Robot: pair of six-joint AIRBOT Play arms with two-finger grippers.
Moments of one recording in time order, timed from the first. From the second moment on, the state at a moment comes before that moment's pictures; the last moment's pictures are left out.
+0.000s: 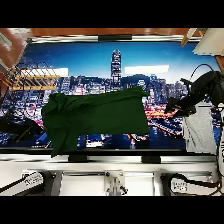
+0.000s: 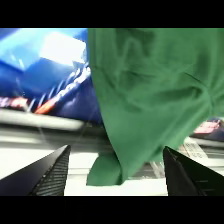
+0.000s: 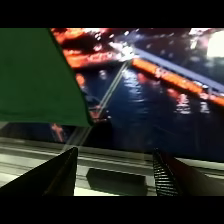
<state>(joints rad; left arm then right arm) 0.63 -1.23 0.80 1.11 -1.41 -1.29 -0.20 -1.45 1.28 1.89 -1.55 -1.66</state>
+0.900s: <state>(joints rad) 0.58 -1.28 0.71 1.01 -1.12 -1.21 -0.22 -1.45 1.22 1.98 -1.49 -1.68</state>
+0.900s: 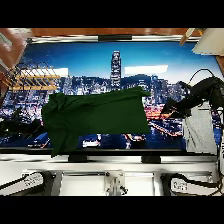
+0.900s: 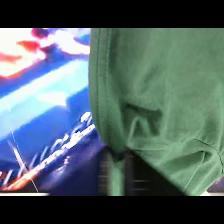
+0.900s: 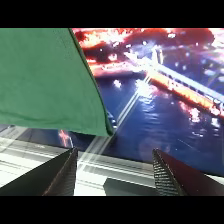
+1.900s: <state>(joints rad) 0.57 -1.16 0.71 1.01 -1.22 -1.16 -0.07 -1.50 0.89 2.14 -1.22 -1.72</state>
